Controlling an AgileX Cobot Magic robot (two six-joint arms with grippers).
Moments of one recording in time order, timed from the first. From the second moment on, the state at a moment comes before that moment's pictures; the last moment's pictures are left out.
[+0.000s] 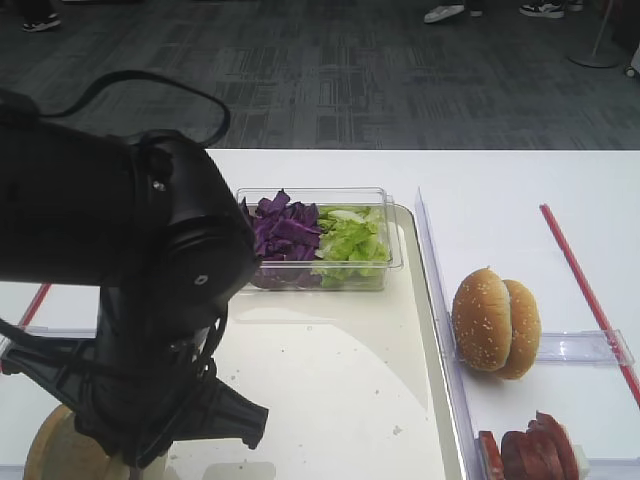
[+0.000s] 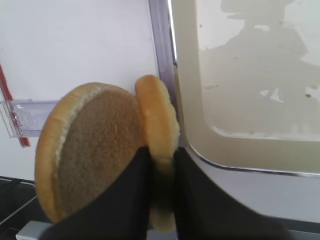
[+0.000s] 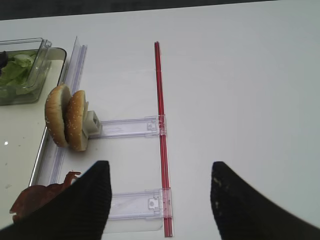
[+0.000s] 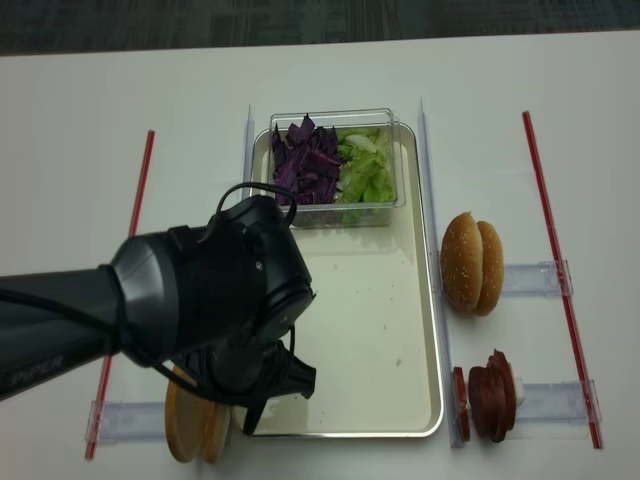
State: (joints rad) left arm -0.92 1.66 -1.00 0.26 1.20 -0.92; right arm -0.05 -0.02 -0.49 0.00 1.11 0.06
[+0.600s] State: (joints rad) left arm -0.92 1.61 -1.00 0.24 1.21 -0.90; right arm -0.05 -0.02 -0.49 0.00 1.11 0.06
